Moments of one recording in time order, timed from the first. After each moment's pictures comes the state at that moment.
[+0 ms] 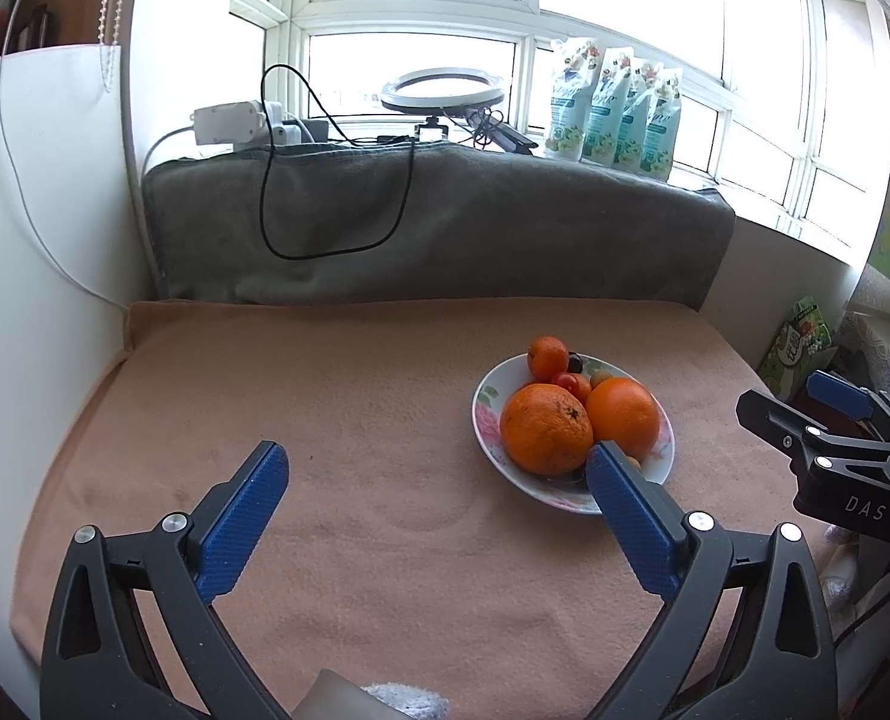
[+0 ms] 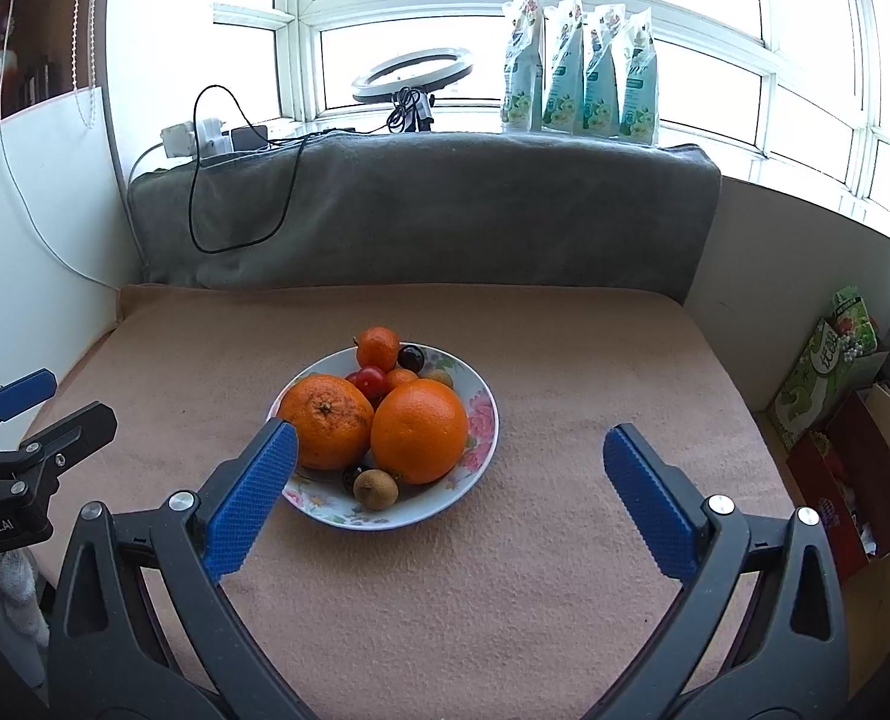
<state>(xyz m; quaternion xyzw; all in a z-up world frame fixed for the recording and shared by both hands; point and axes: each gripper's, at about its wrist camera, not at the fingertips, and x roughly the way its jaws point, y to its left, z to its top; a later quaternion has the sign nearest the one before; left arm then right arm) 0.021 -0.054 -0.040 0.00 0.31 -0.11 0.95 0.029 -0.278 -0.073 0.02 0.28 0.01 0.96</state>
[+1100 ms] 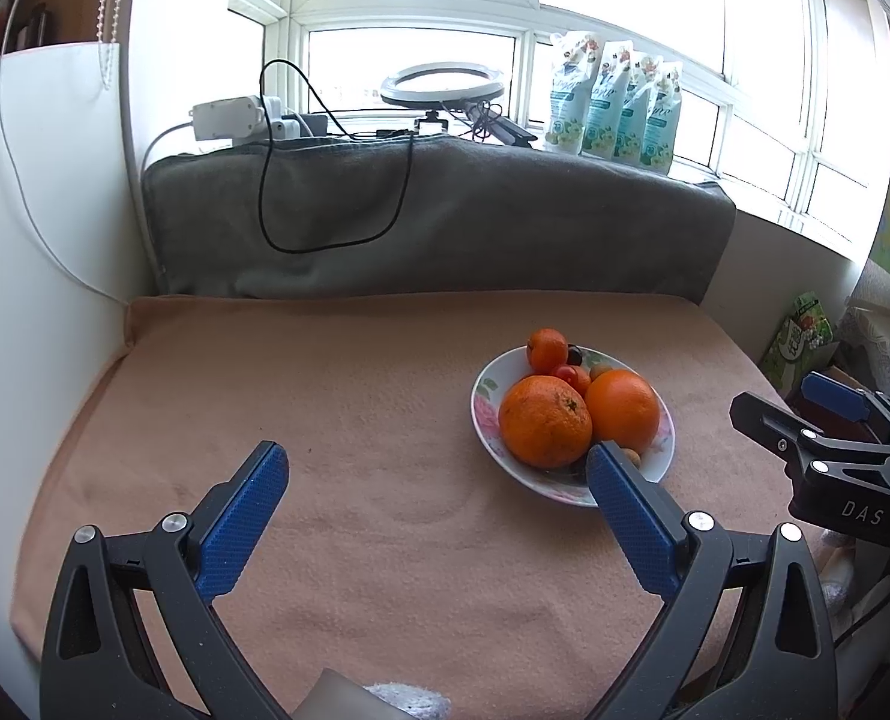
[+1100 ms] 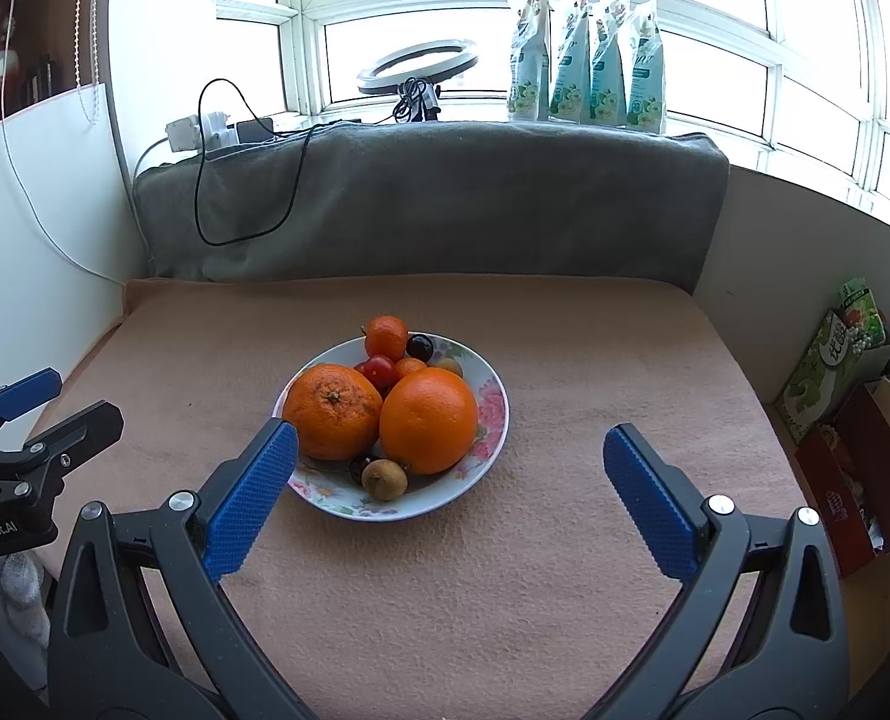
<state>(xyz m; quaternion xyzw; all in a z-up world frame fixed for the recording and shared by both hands) 0.017 -0.058 -0.042 0.01 0.31 -0.10 0.94 0.028 -0.274 -0.077 0.02 0.29 0.02 0.96</state>
